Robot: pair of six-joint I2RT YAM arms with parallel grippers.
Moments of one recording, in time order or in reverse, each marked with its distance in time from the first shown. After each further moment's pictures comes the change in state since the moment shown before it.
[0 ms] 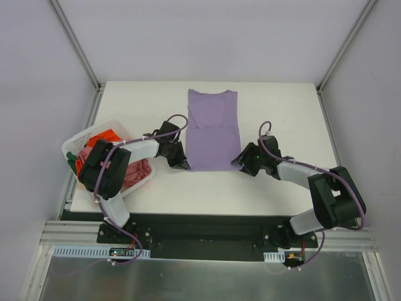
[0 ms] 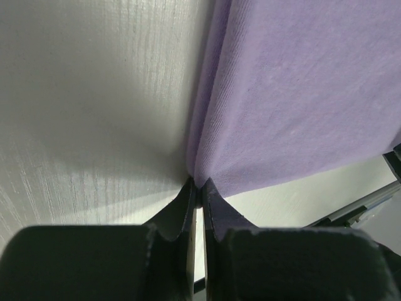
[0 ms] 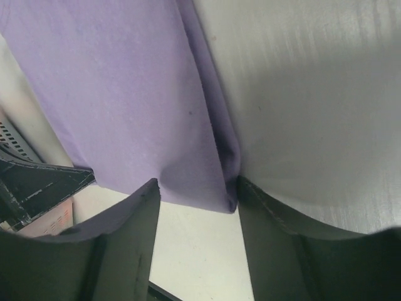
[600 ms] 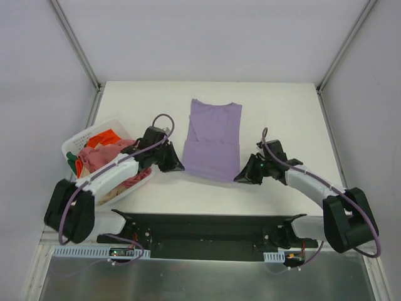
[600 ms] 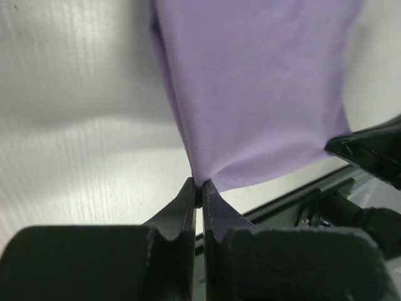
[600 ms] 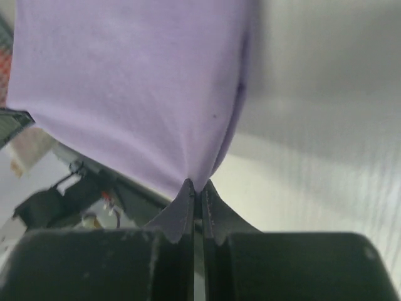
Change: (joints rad) left arm -0.012 -0.364 -0.171 -0.038 -0.034 -0.003; right arm 0.001 -0.162 -0.040 -0.245 -0.200 -0.116
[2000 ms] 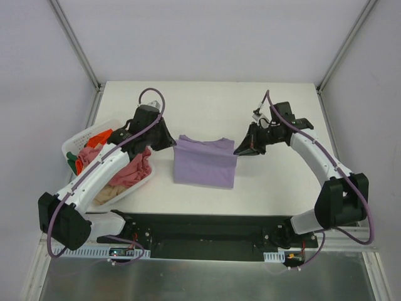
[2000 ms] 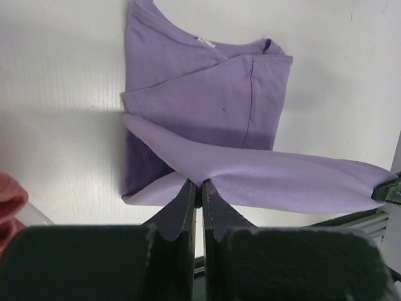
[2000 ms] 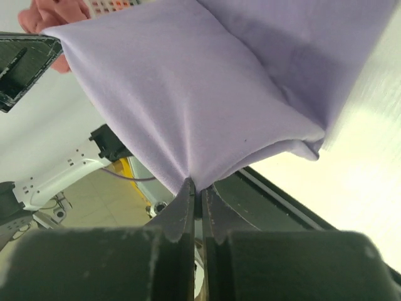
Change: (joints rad) left arm -0.002 -0.189 0.304 -0.269 -0.262 0.057; right arm -0.114 0.130 0.613 -0.590 -0.352 -0.333
